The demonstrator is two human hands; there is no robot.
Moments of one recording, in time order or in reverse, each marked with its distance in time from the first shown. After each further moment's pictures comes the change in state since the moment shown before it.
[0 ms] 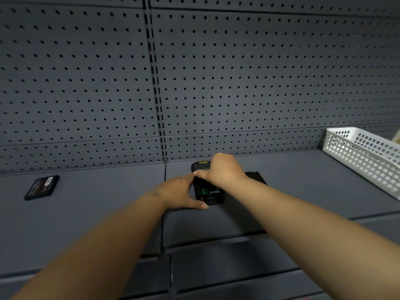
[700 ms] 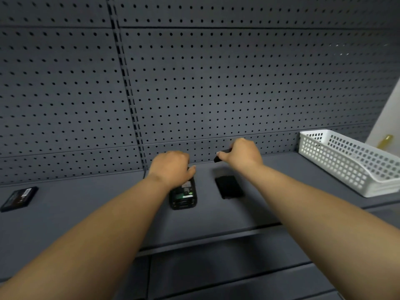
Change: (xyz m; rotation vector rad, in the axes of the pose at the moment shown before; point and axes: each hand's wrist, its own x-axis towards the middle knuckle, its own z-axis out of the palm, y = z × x) left_hand 0.025 0.082 -0.033 0.463 0.484 -0.041; right_hand 0.013 0.093 -0.070 0.154 0.244 0.109
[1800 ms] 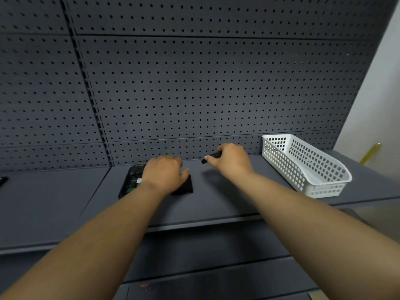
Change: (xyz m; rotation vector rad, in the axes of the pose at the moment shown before) left_hand -0.001 0.128 -0.006 0.041 0.040 -0.114; right_hand -0.015 0.095 -0.071 -0.020 0.013 -0.183
